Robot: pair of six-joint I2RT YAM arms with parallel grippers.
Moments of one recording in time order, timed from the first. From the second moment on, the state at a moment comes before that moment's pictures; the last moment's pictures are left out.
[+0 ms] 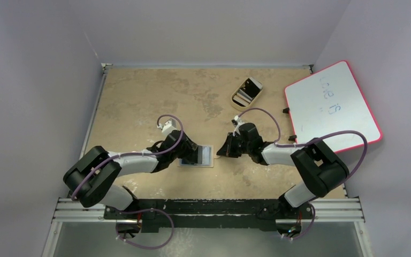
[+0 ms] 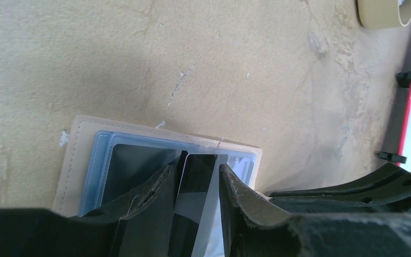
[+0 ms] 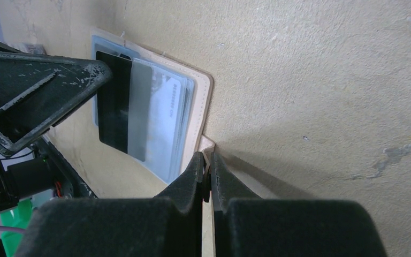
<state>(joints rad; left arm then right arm) -0.74 1.45 0.49 0.27 -0.25 -1.14 0.59 1.54 0.53 0.30 -0.31 0.72</state>
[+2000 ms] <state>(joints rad) -0.77 1.54 0.58 0.24 0.00 -1.21 0.59 1.55 0.53 0.28 -0.31 0.71</state>
